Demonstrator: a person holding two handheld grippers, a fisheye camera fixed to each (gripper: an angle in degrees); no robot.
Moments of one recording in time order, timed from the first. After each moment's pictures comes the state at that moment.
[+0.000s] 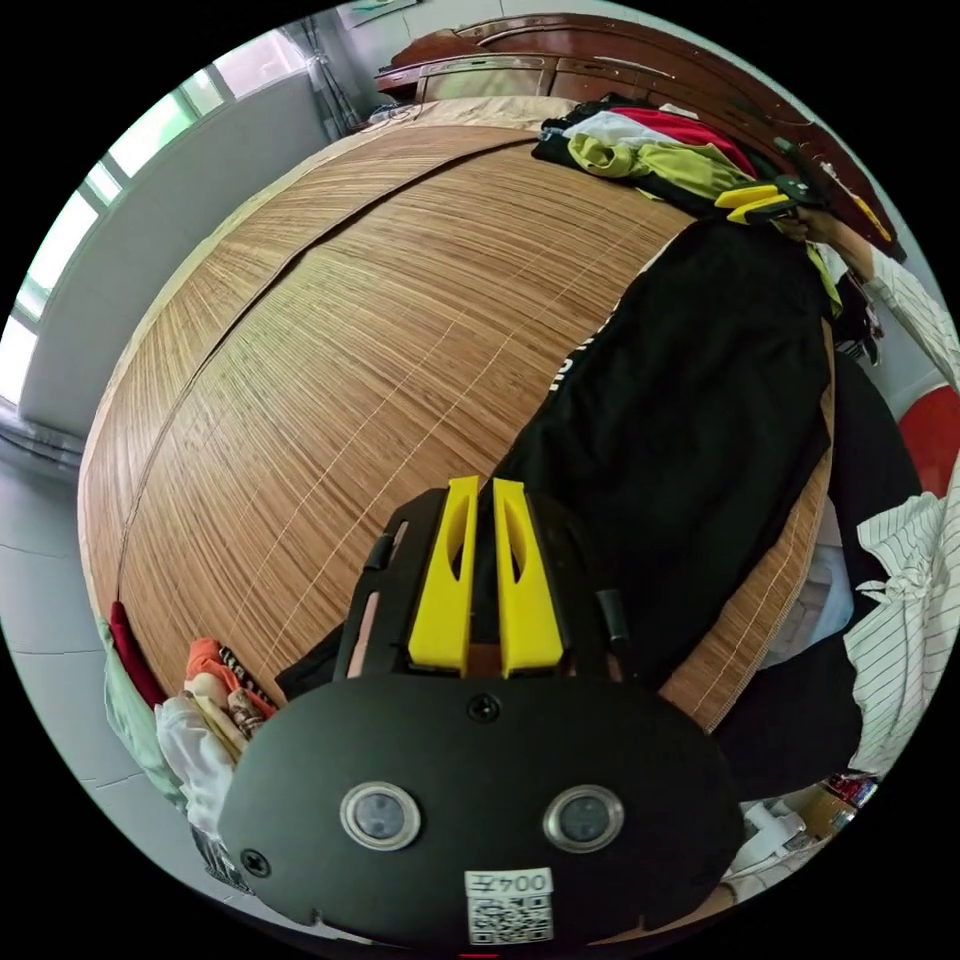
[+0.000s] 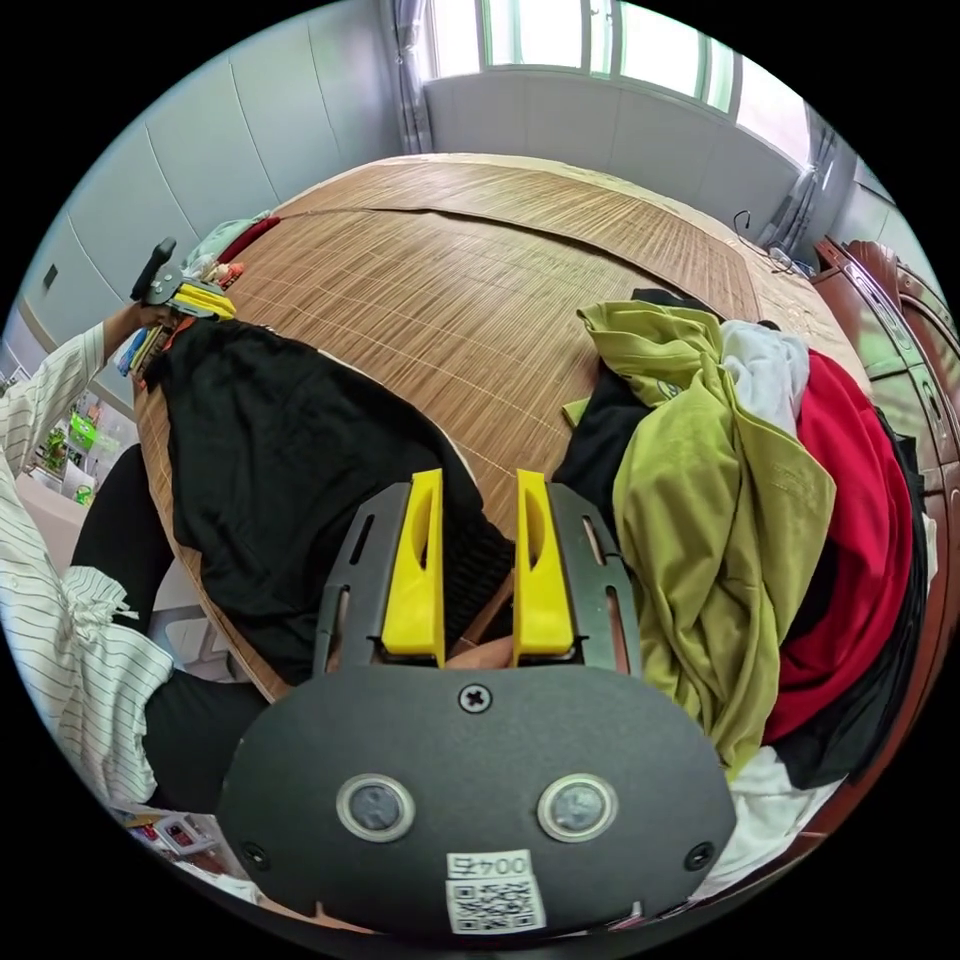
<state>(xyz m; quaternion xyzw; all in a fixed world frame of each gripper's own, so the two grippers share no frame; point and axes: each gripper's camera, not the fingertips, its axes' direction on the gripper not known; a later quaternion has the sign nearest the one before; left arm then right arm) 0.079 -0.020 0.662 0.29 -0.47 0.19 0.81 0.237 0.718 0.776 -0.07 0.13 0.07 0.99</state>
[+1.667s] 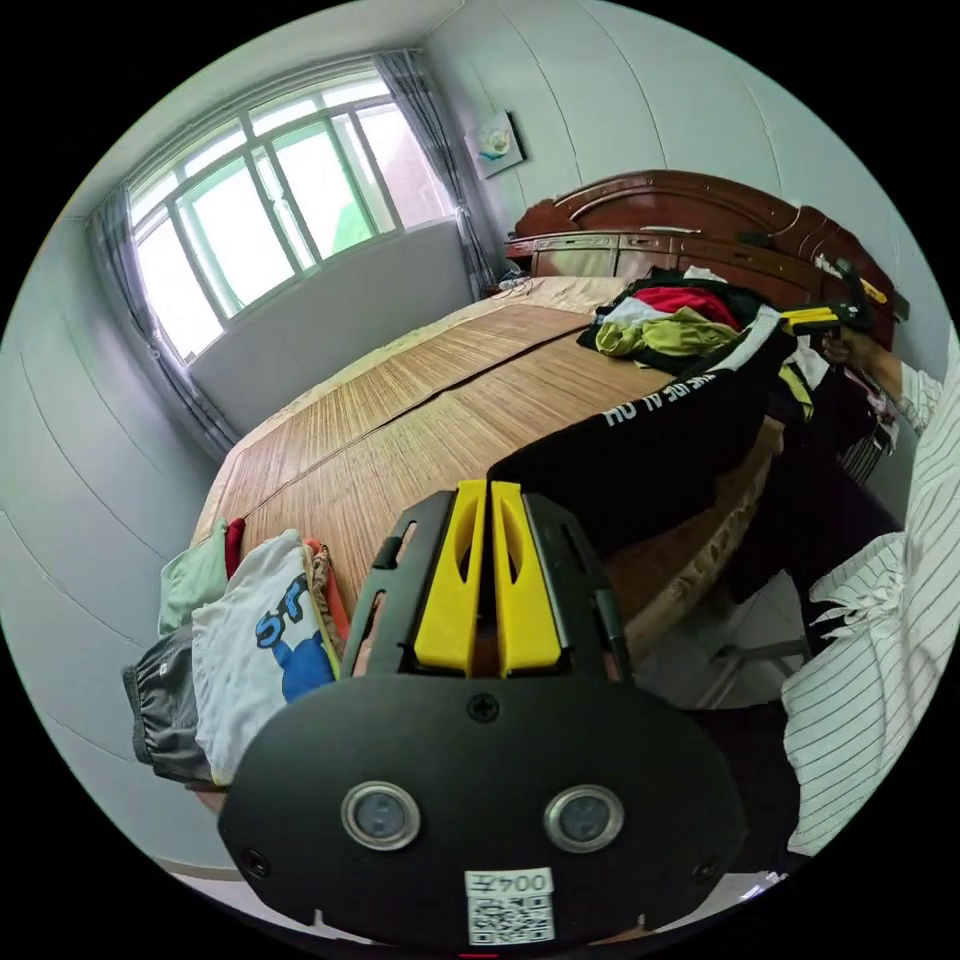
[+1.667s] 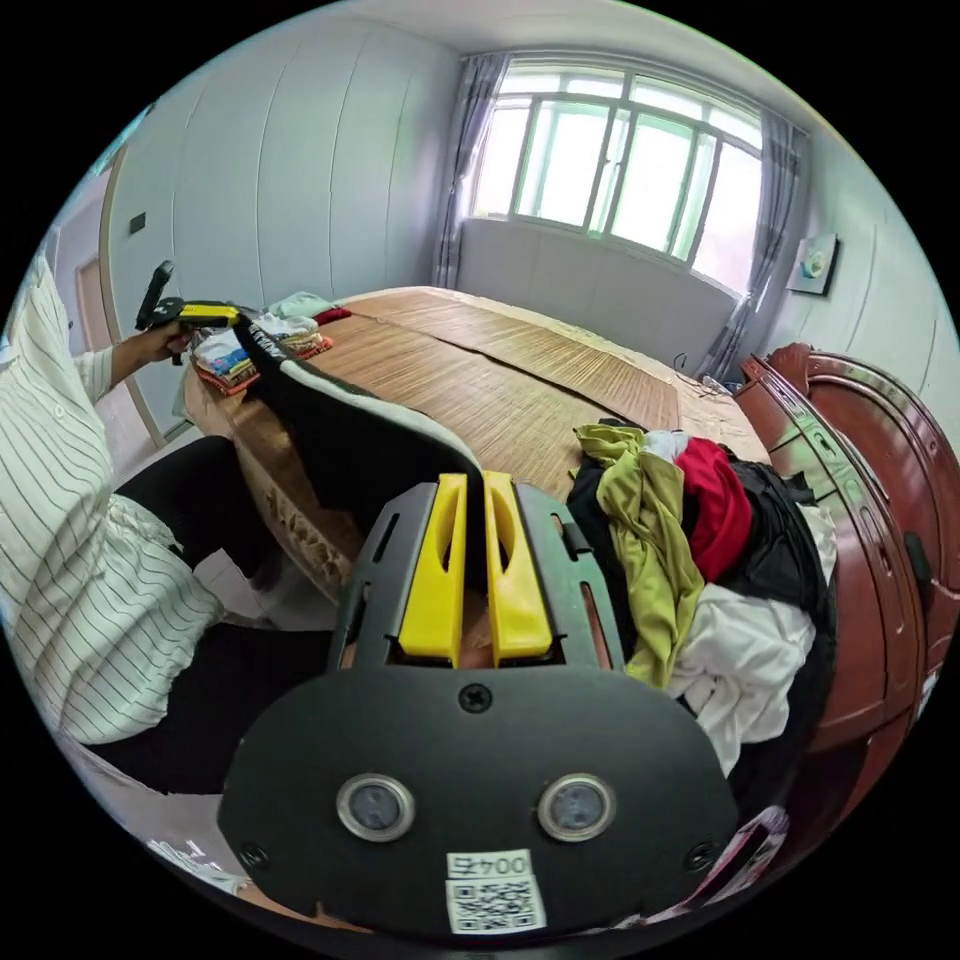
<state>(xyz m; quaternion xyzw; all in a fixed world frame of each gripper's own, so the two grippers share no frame) 0.273 0.368 0.844 0.58 -0.49 0.14 0.64 0.017 0.891 0.563 0.07 0.18 0.00 0.98</state>
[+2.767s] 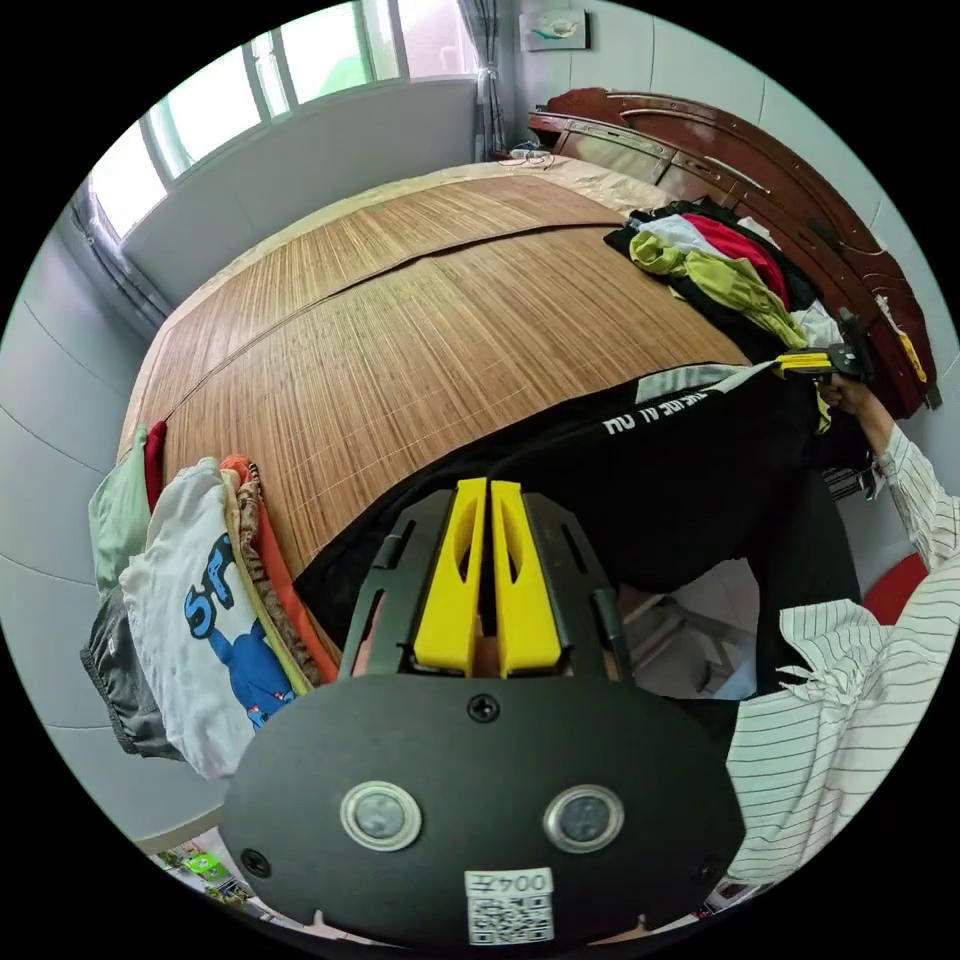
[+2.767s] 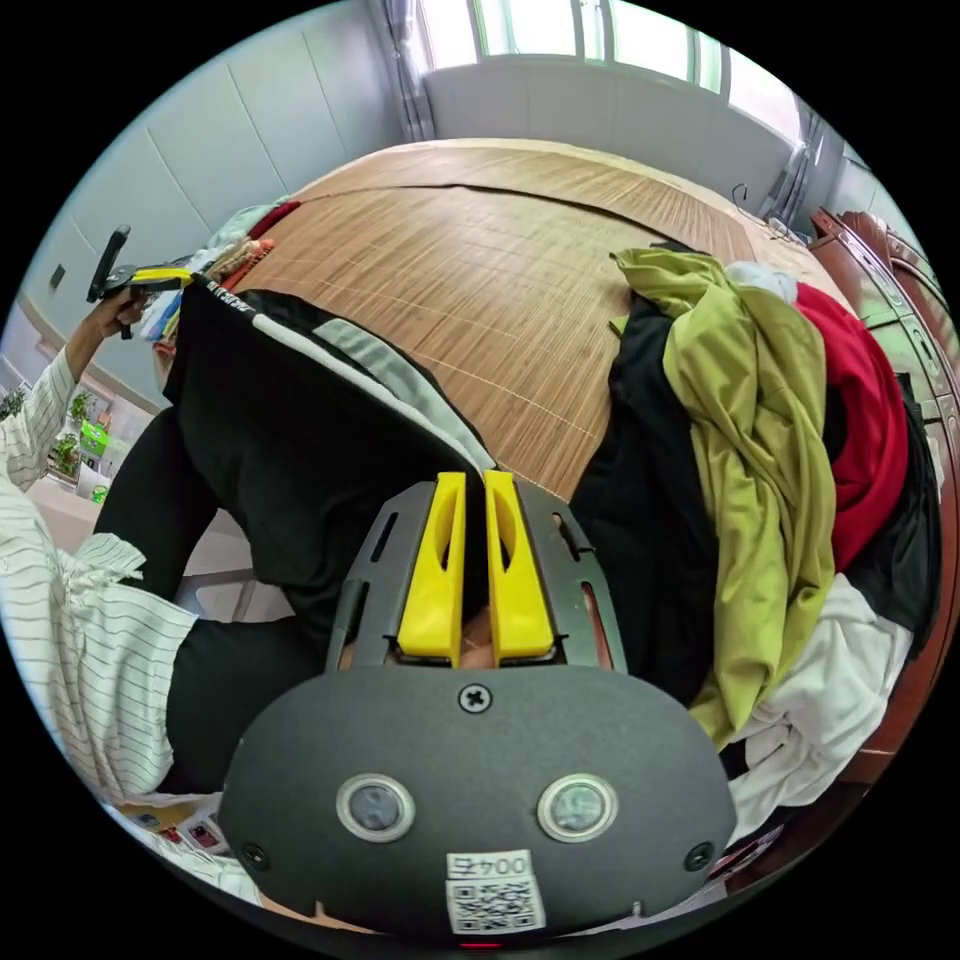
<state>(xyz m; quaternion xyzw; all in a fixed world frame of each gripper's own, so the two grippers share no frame) 0.144 0.177 0.666 0.42 -0.43 0.04 0.80 0.183 0.913 0.701 -0.14 0.08 0.10 0.98</state>
